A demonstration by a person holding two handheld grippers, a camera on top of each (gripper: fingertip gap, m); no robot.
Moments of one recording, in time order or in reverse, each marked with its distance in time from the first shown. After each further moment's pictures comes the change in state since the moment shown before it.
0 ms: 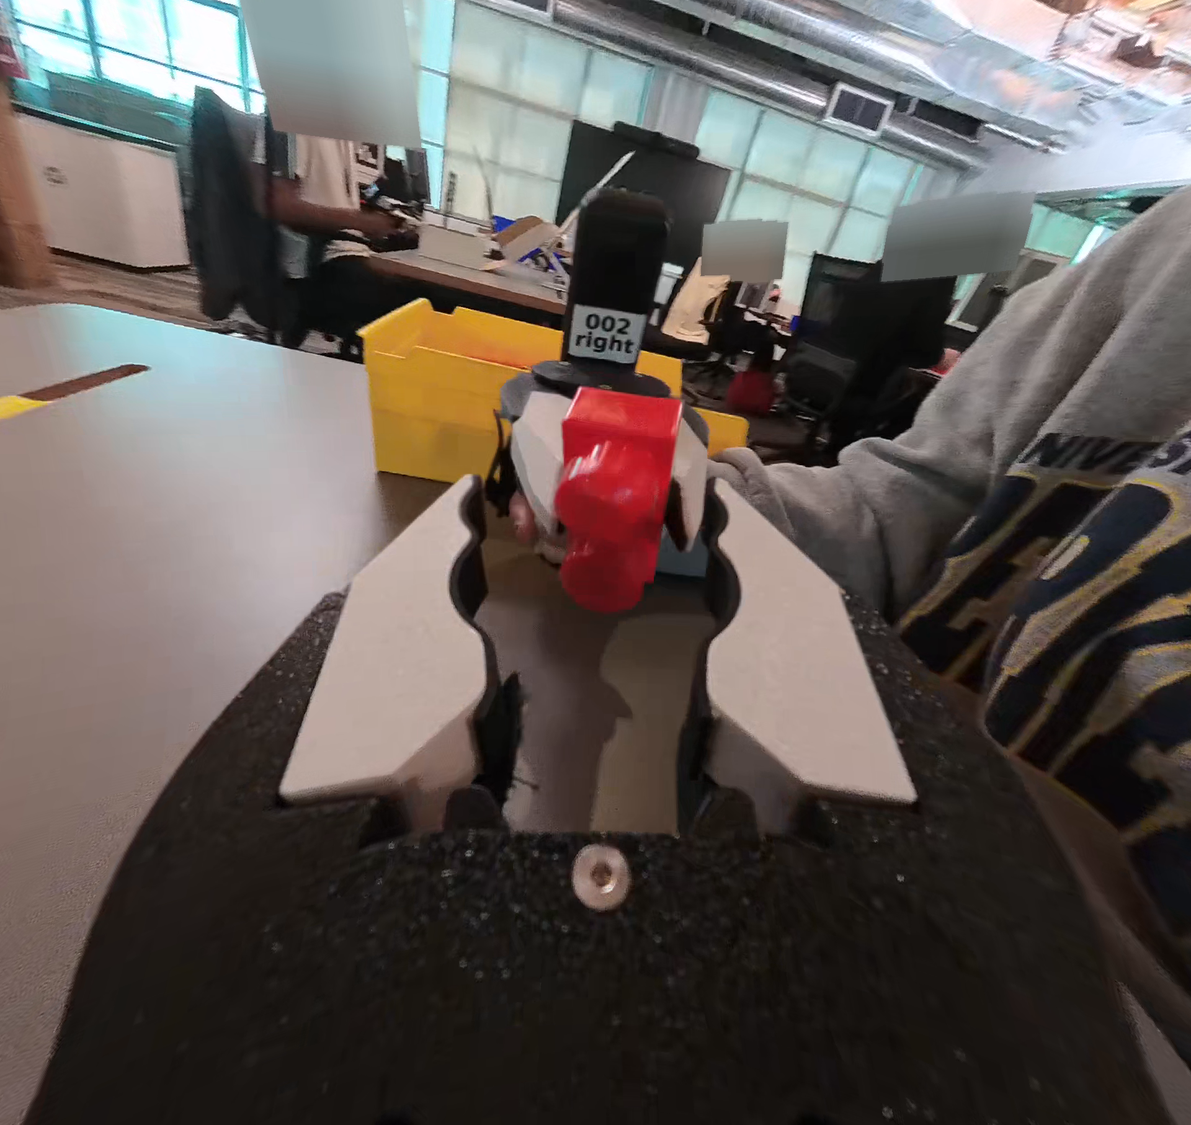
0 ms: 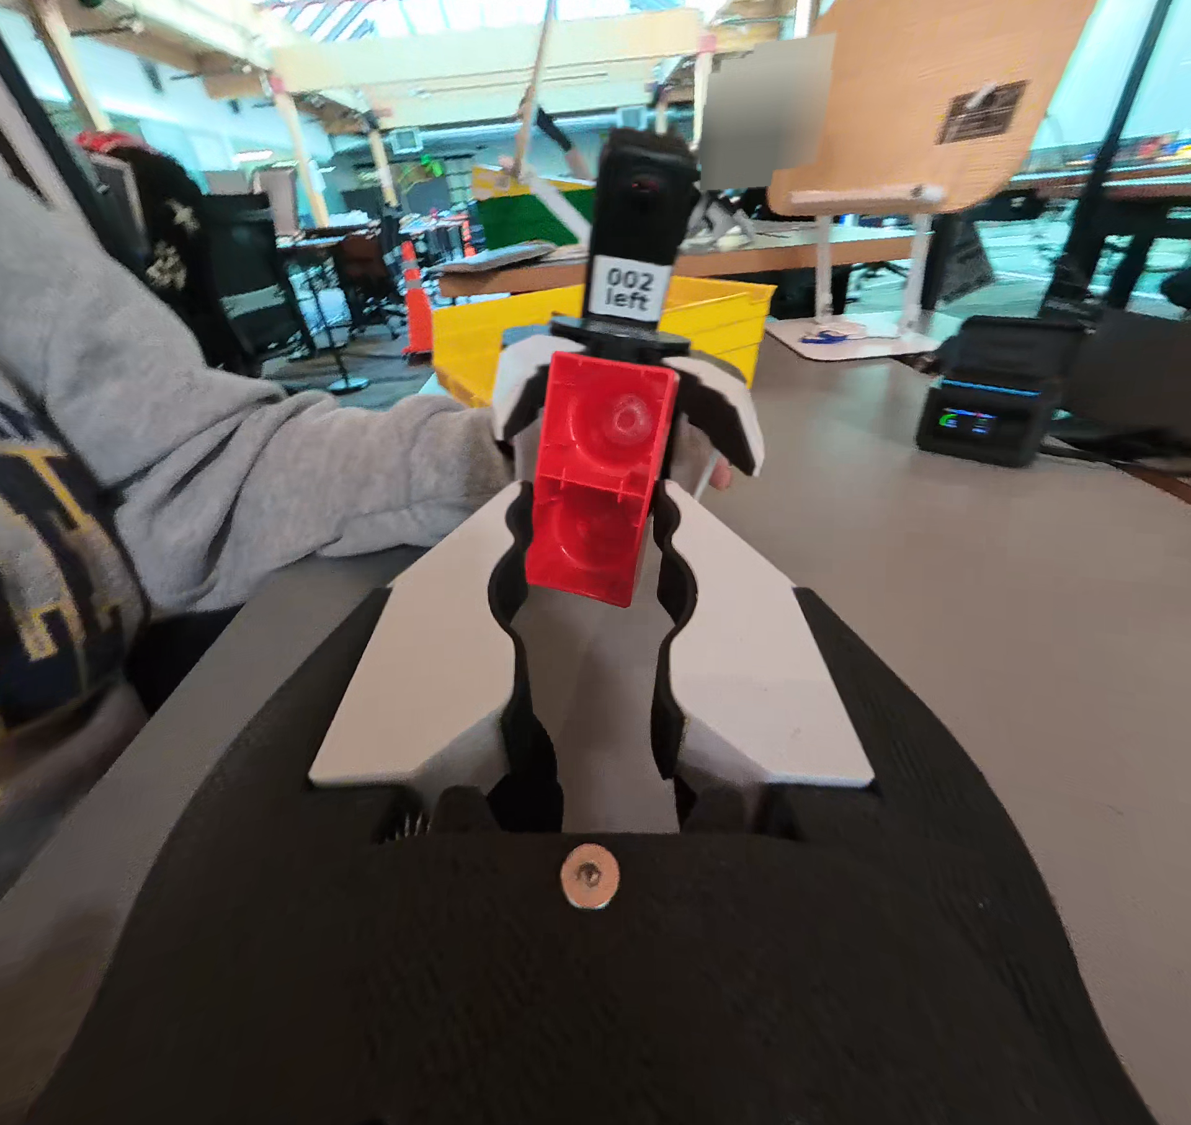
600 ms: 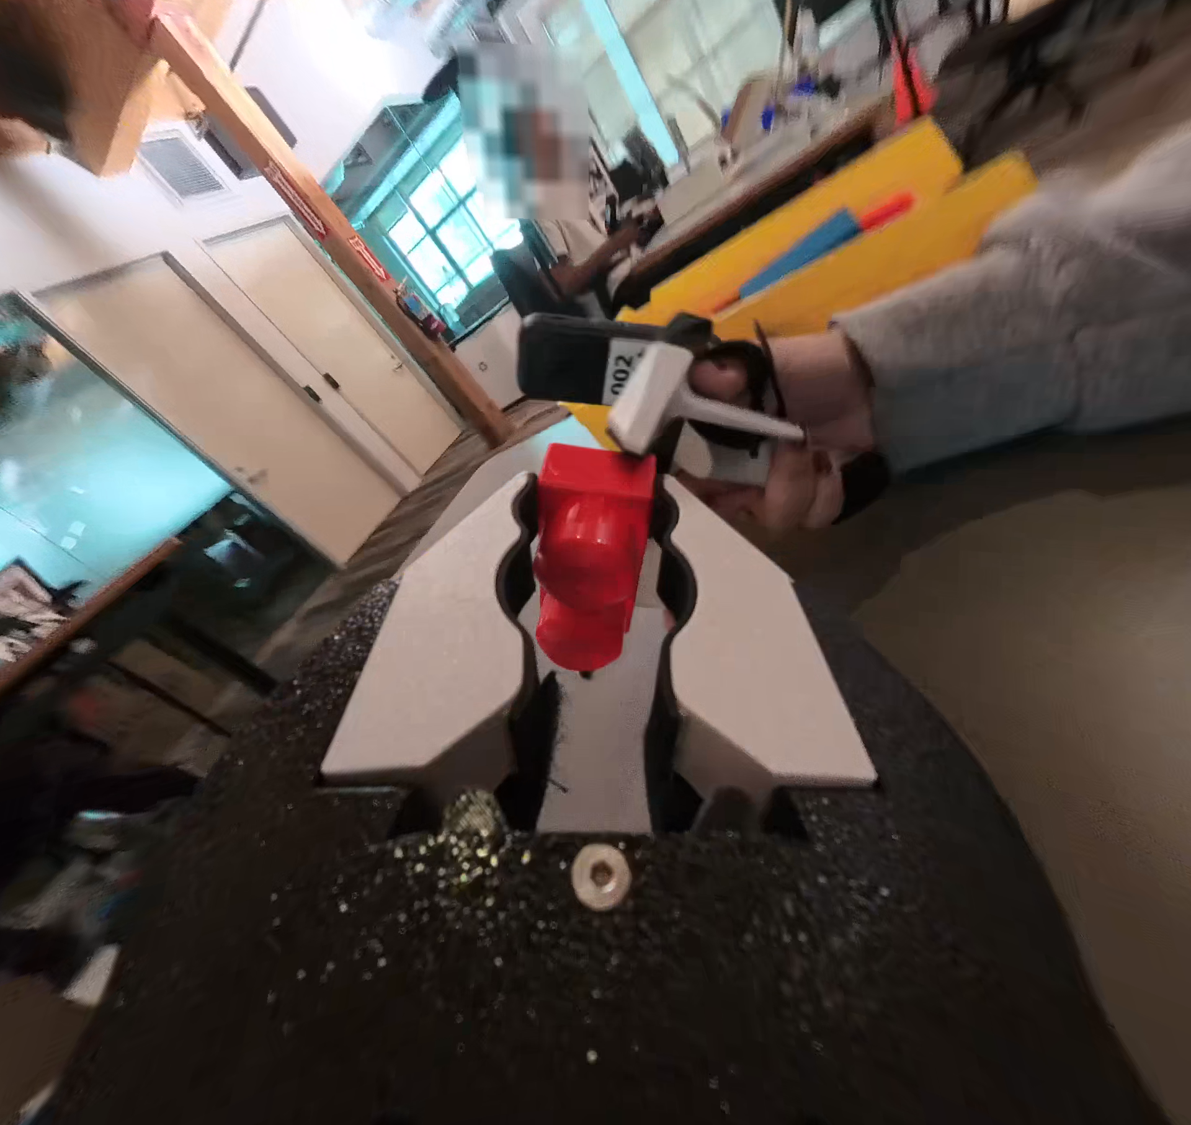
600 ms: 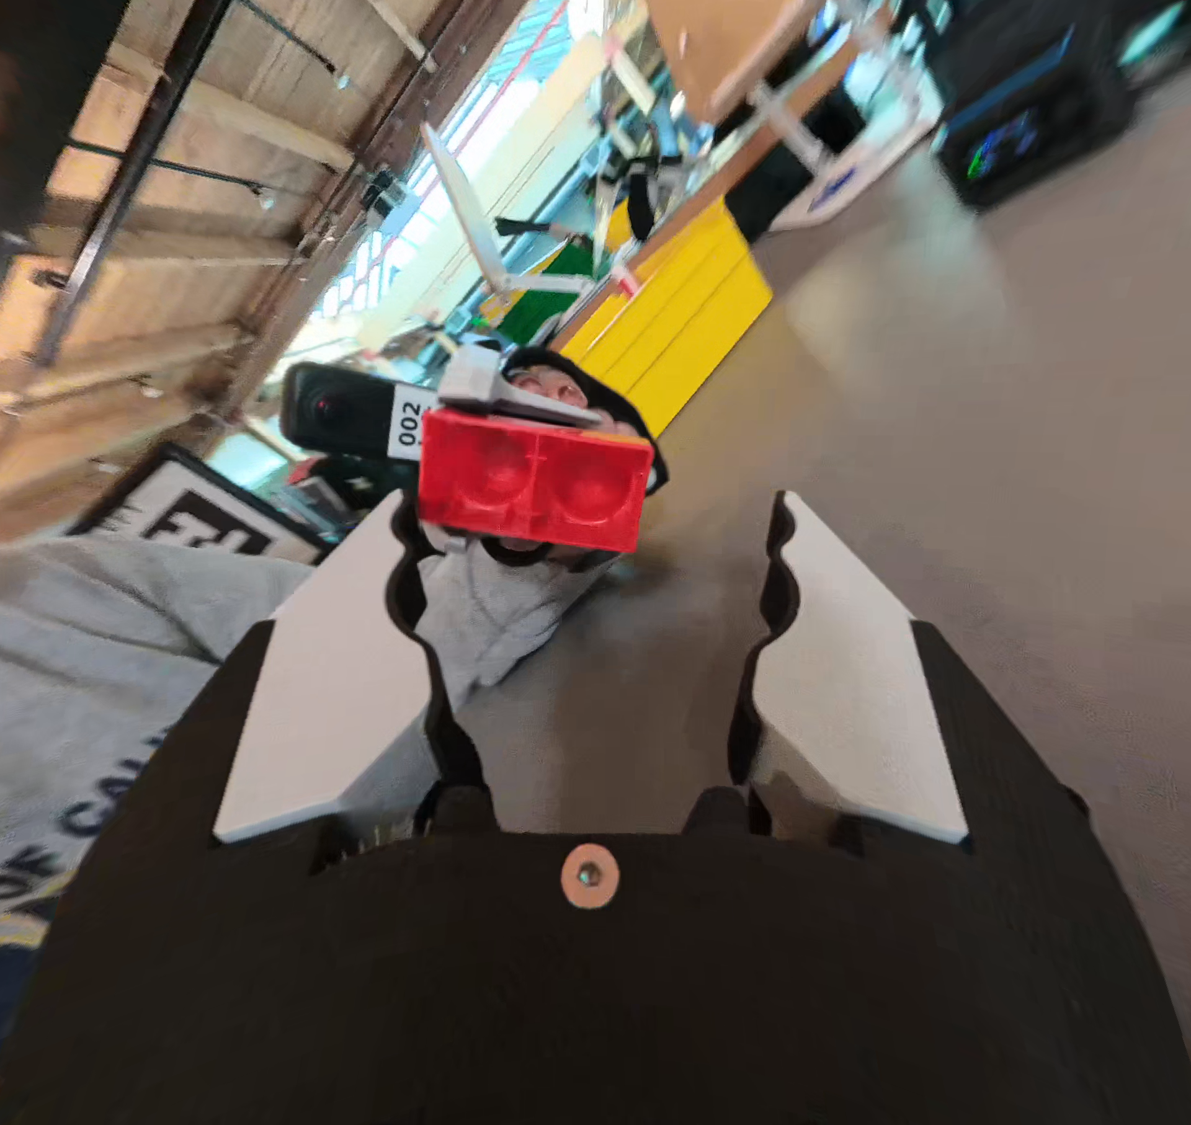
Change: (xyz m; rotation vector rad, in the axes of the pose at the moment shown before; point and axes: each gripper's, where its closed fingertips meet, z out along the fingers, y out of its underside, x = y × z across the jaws) left arm -0.006 -0.005 0.013 -0.130 -0.407 0.845; right arm 0.032 0.009 0.001 0.063 -0.016 0.721
